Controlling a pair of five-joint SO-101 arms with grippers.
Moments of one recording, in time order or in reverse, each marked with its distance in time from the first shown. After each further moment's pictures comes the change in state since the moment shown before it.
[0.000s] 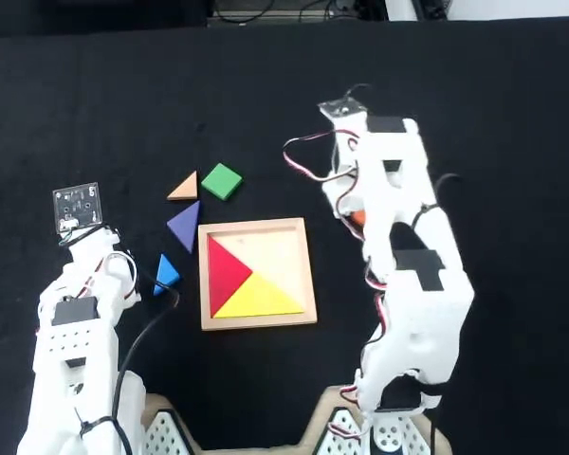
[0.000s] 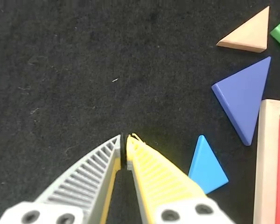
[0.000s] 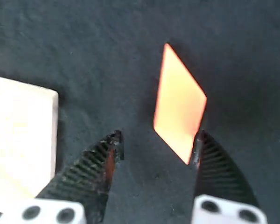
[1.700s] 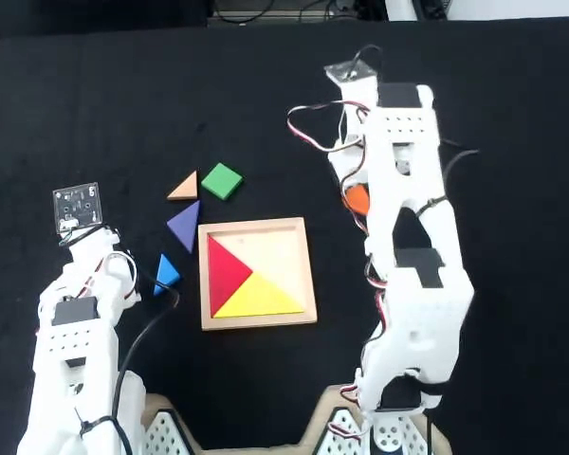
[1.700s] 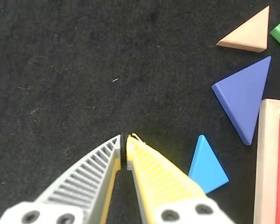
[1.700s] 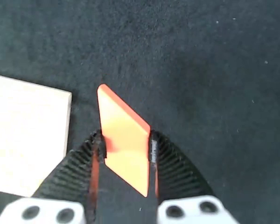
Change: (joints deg) left arm 0.0 0.0 0.0 0.0 0.0; right arm 0.4 -0.8 -19.8 15.7 -0.6
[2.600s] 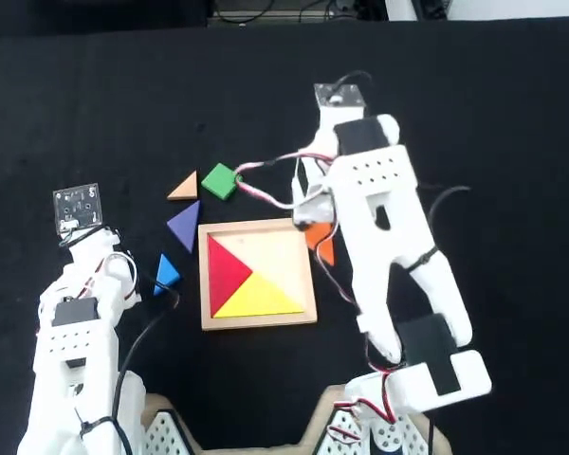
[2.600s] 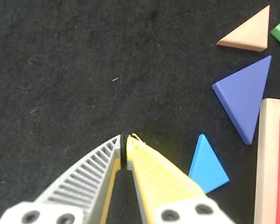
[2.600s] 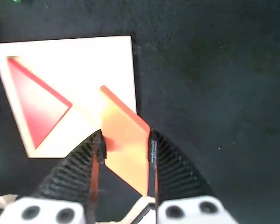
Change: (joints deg) left arm 0.0 -0.2 0.4 -0.2 0.0; right arm -13.2 -27.3 28.7 -0.1 -30.2
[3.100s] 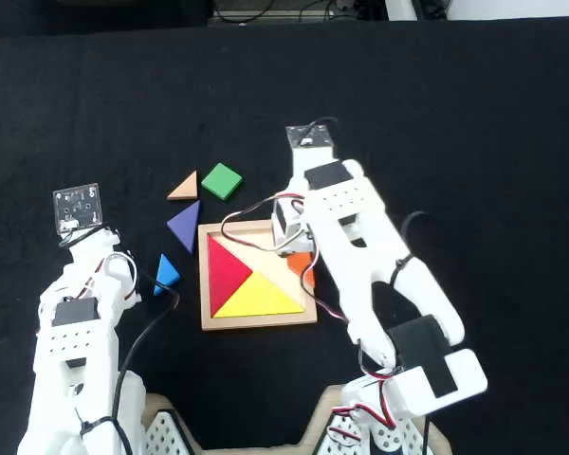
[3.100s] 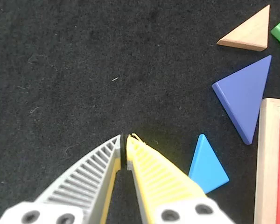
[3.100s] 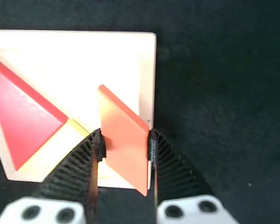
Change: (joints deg) left arm 0.0 0.0 0.0 0.0 0.0; right arm -5.5 -0.3 20.0 -20.7 -0.1
